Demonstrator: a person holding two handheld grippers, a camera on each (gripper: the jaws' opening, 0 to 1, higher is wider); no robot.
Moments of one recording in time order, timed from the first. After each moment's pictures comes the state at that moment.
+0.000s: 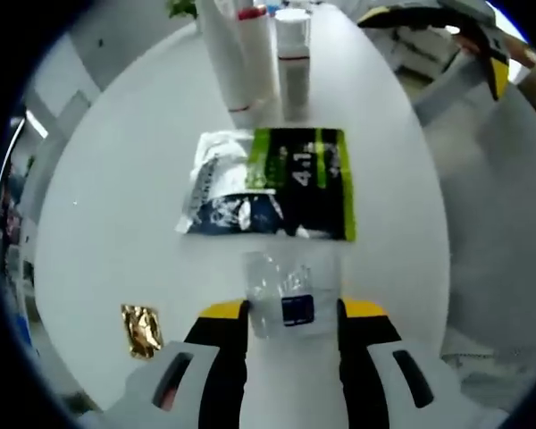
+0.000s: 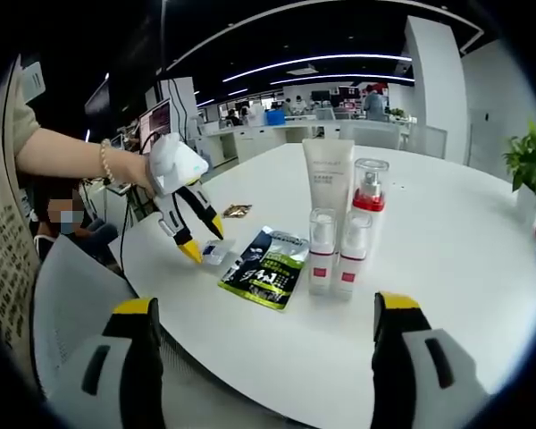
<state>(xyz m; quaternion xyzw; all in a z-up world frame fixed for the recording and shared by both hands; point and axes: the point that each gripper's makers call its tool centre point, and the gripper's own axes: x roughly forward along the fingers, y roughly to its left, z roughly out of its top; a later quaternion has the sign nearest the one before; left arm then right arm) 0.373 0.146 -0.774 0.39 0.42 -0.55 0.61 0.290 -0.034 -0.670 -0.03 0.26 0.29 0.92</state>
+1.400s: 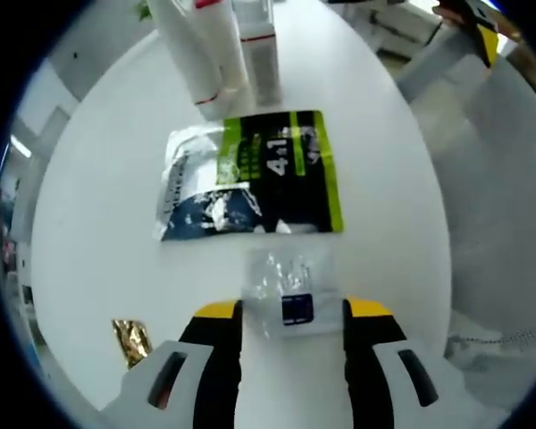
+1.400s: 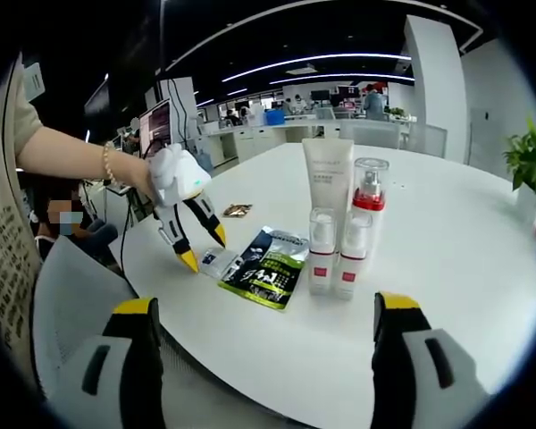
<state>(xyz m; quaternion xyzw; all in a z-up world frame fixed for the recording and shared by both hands) 0.367 0.147 -0.784 0.42 0.42 -0.56 0.58 0.290 -0.033 -0.670 -0.03 0.26 0.29 0.92</state>
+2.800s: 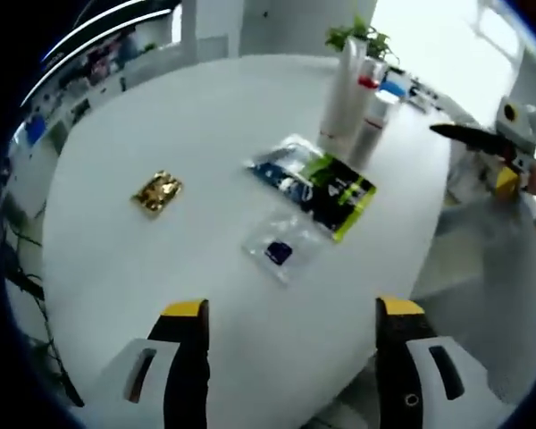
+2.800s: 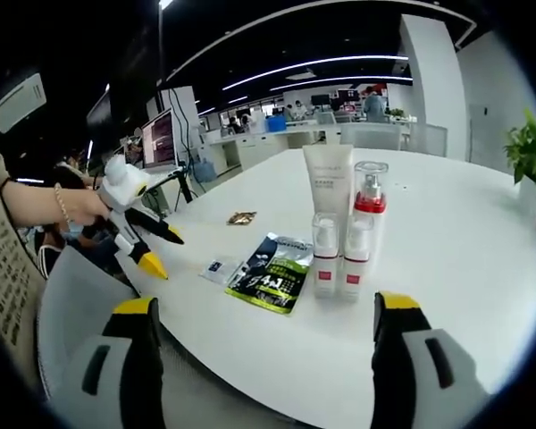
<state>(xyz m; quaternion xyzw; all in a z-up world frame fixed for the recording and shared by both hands) 0.316 0.199 -0.737 0.09 0.45 -0.35 0.82 0.287 -0.032 -0.664 0.00 0.24 0.30 0.92</state>
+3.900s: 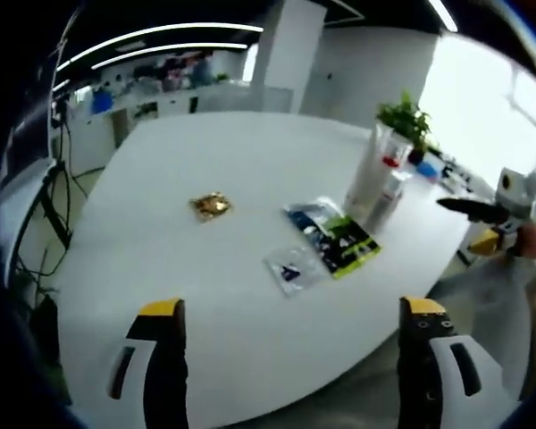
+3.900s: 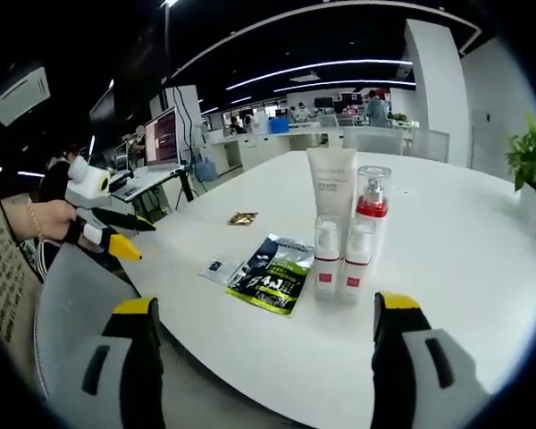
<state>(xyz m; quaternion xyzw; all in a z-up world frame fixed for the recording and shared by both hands) 0.295 0.211 -0.690 -0.02 0.35 -0.25 0.90 0.287 -0.031 -0.663 -0.01 0.24 0.30 0.92</state>
